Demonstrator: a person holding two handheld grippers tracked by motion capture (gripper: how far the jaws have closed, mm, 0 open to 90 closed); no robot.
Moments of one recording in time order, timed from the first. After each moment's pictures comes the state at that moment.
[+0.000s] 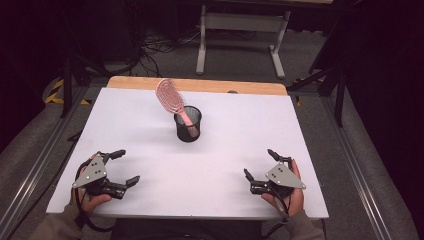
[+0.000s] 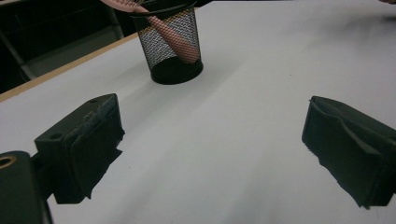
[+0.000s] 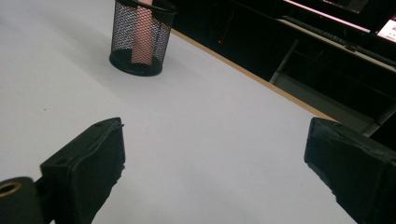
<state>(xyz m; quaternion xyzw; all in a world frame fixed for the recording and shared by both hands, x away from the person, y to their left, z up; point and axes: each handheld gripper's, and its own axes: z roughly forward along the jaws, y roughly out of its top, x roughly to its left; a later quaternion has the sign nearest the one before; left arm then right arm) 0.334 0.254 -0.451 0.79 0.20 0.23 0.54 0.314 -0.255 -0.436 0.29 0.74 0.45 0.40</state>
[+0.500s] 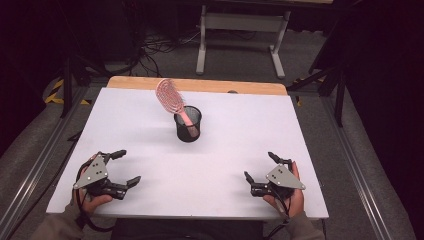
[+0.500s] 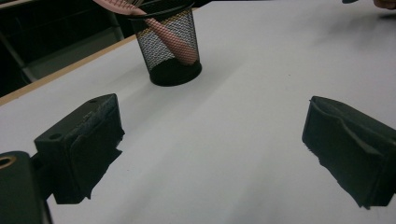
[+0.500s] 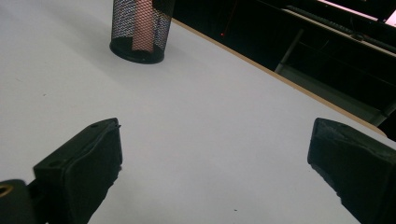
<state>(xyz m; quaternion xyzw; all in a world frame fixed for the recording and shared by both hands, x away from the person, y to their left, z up) 0.333 0.252 -0.451 0.79 0.19 0.23 0.54 0.315 -0.257 -0.446 0.30 0.75 0.44 0.39</state>
